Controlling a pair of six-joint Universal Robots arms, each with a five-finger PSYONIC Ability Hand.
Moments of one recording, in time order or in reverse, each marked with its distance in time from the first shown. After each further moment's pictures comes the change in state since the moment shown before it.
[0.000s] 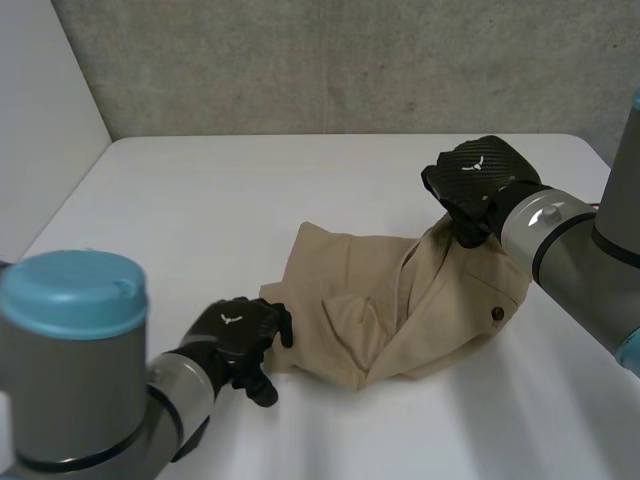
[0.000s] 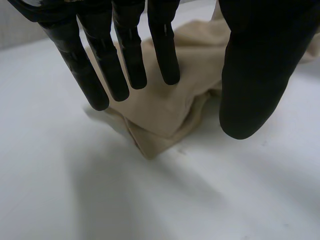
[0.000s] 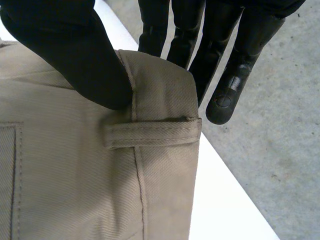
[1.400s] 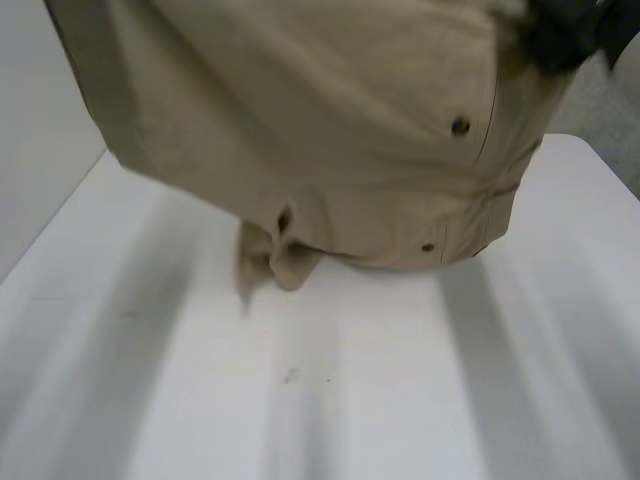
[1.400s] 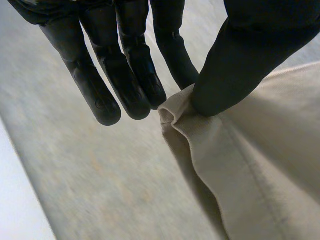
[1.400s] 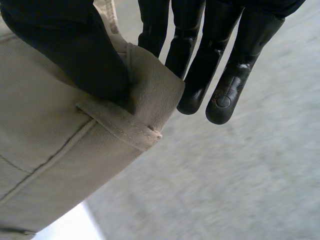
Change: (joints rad) left arm 0.196 0.378 0.656 -0.085 -0.064 0.284; right arm -0.042 -0.201 -0.219 -0.060 0.060 -0.082; left_hand 0.520 0.598 0.587 0.596 0.536; right_hand 0.000 0.005 0.000 0.001 0.000
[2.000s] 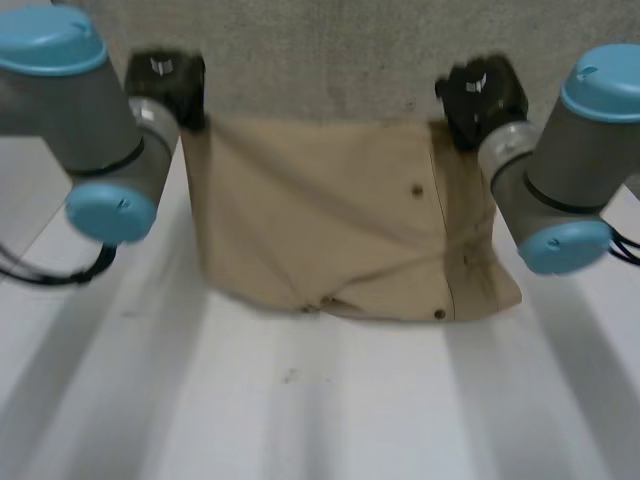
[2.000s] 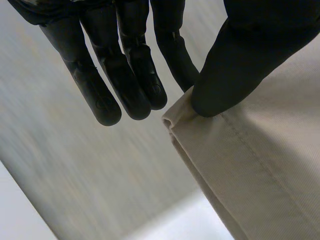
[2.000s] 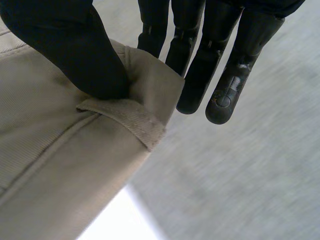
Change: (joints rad) left arm 0.037 -0.861 0.482 0.133 -0.074 0.015; right arm -0.001 0.583 -0.199 -0.352 0.012 0.060; left_hand 0.000 0.004 0.002 0.004 0.000; right_hand 0.000 0.000 0.000 0.004 0.000
